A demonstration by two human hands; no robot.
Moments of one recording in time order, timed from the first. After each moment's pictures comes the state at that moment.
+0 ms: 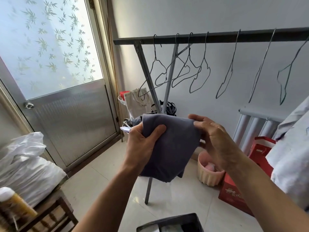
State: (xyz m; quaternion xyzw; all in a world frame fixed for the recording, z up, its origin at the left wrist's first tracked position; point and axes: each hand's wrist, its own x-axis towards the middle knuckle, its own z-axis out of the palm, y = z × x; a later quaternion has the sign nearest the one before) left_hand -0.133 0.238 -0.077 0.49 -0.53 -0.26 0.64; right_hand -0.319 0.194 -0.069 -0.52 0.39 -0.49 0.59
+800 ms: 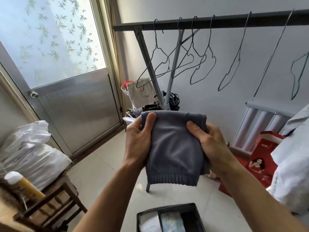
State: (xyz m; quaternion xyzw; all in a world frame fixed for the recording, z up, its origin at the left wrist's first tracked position) left_hand -0.149 0.227 -0.087 0.46 -0.44 -0.38 0.67; right_hand -0.317 0.198 -0.086 -0.50 0.38 -0.52 0.58
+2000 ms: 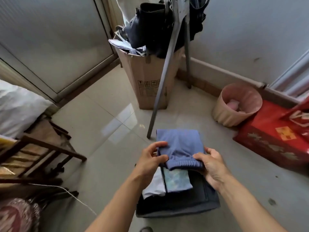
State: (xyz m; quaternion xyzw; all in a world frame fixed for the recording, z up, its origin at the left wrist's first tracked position) left_hand -0.112 0.132 -0.503 0.63 -0.24 -0.60 0.43; right_hand -0.291 0.082 -0.508 -0.22 0.63 -0.33 0.67
